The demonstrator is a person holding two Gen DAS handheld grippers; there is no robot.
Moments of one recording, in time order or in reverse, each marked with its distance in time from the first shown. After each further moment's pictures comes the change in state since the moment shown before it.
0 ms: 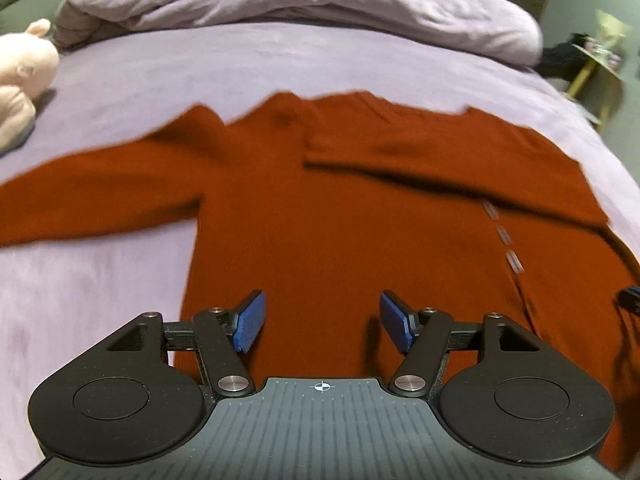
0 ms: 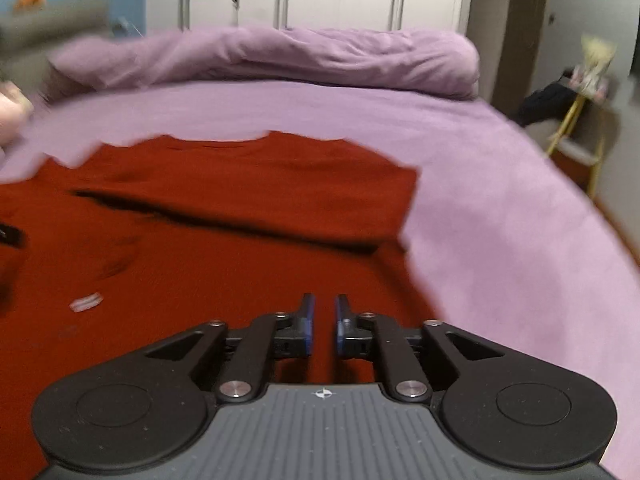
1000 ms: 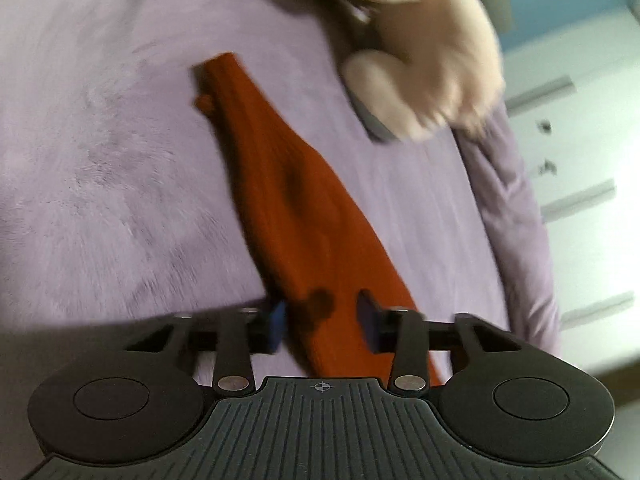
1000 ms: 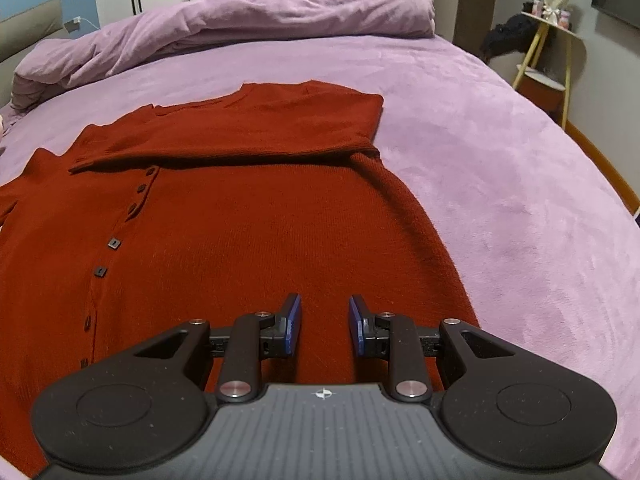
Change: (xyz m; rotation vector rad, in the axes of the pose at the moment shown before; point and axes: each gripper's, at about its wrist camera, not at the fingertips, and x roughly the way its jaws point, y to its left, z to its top) left arm 0.024 0.352 -0.012 -1.262 -0.317 -0.011; right arm -0.030 0.008 -0.022 0.135 0.152 -0.084
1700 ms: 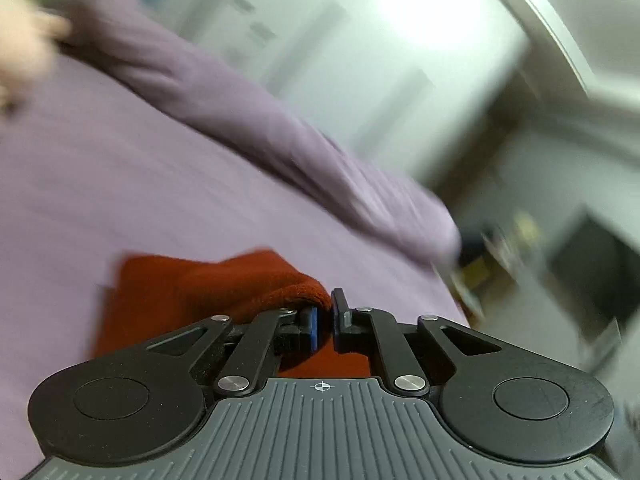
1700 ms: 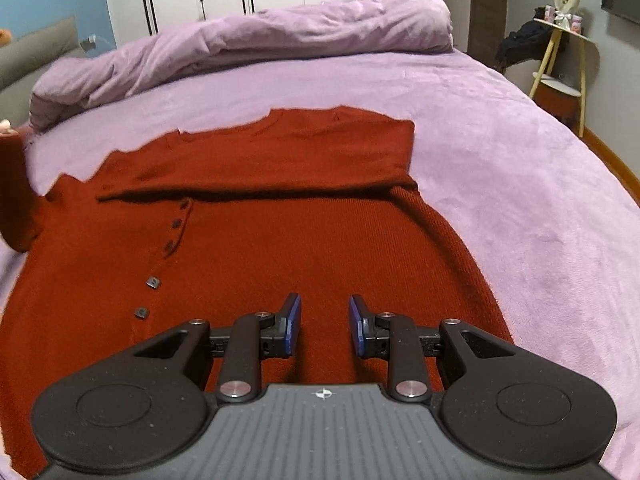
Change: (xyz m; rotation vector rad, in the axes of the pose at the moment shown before) left arm -0.058 -0.219 -0.228 0.866 0.281 -0.517; right arm -0.008 0.013 0.016 0.020 -0.054 0.081
